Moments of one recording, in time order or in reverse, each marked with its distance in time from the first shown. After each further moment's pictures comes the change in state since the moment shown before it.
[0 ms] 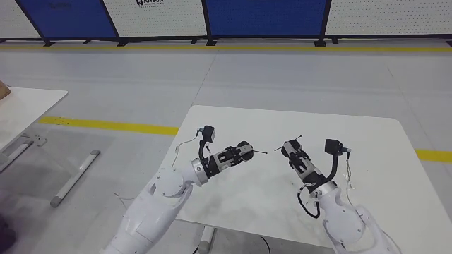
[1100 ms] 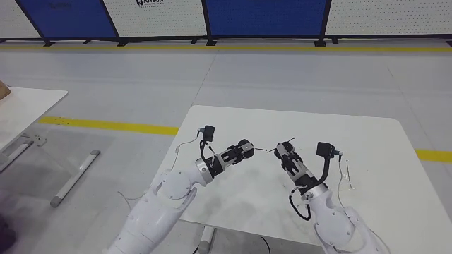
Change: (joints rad) left arm -0.008 -0.005 0.041 0.003 0.125 0.010 0.139; right arm 0.004 -0.021 -0.057 0.020 -0.024 -0.001 -0.065
